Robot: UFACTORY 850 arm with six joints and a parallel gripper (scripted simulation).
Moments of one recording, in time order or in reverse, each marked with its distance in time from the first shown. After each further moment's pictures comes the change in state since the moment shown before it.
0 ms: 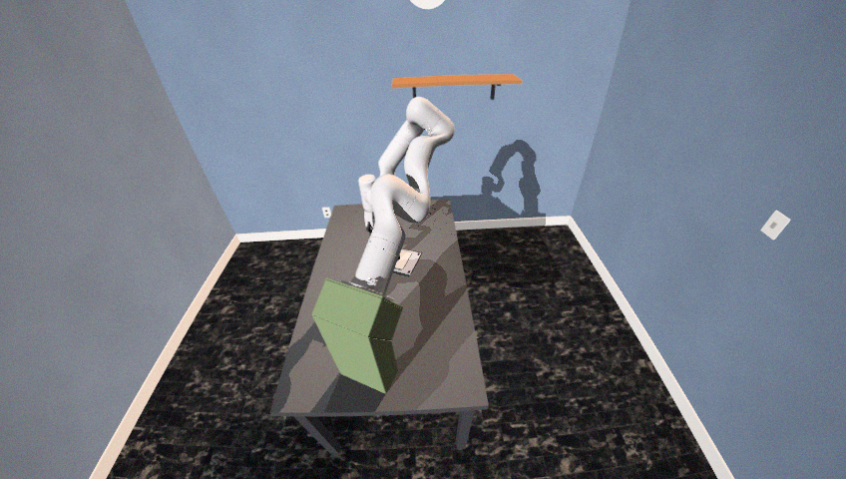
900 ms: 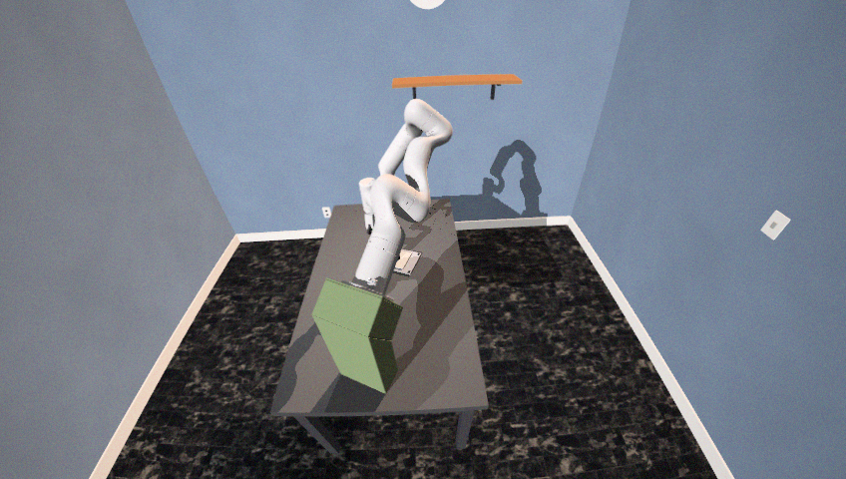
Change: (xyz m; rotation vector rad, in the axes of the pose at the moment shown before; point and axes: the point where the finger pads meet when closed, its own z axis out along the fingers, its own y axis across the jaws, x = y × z) arm 0.000 0.000 0.017 0.000 0.000 0.000
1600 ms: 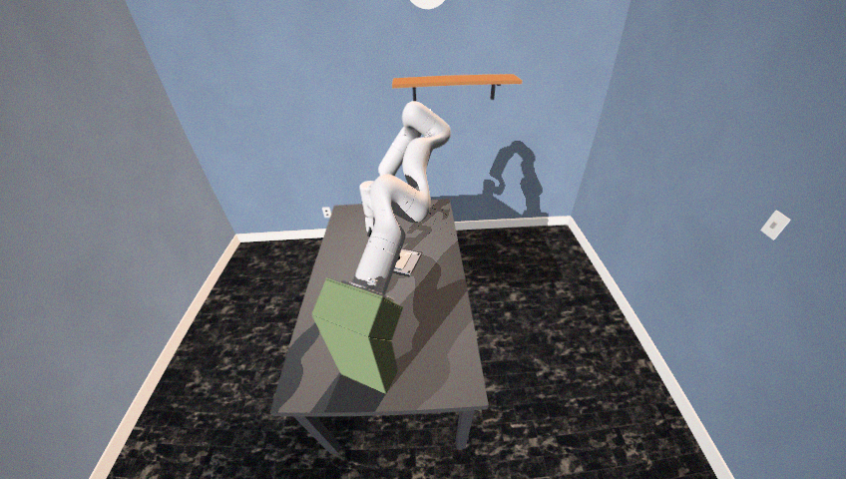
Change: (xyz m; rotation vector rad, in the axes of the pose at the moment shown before) arm 0.000 0.000 0.018 0.000 0.000 0.000
